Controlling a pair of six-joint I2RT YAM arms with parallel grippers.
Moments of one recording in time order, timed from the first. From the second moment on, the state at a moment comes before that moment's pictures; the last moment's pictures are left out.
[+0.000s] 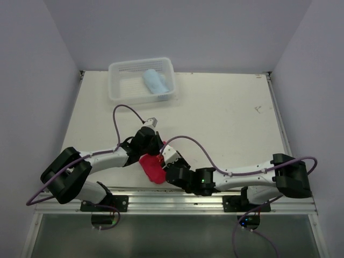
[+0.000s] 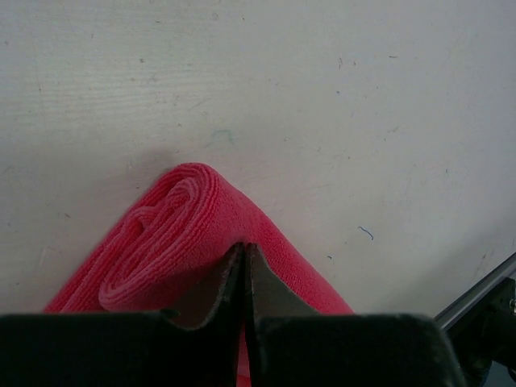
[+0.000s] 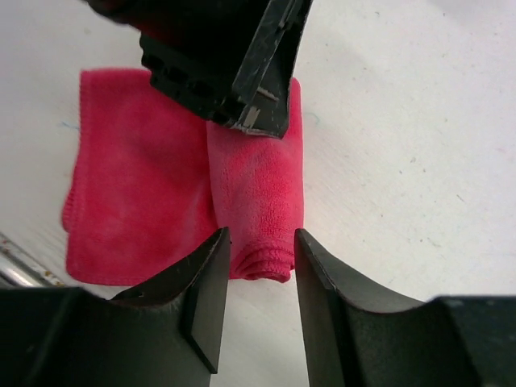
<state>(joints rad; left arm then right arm) -0.72 1.41 0.56 0.16 0.01 -0.80 1.46 1.43 0.78 -0.07 0.84 0.26</state>
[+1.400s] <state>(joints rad) -0.72 1.37 0.48 0.22 -0.01 -0.85 1.01 1.39 0.40 0.43 0.06 0.82</state>
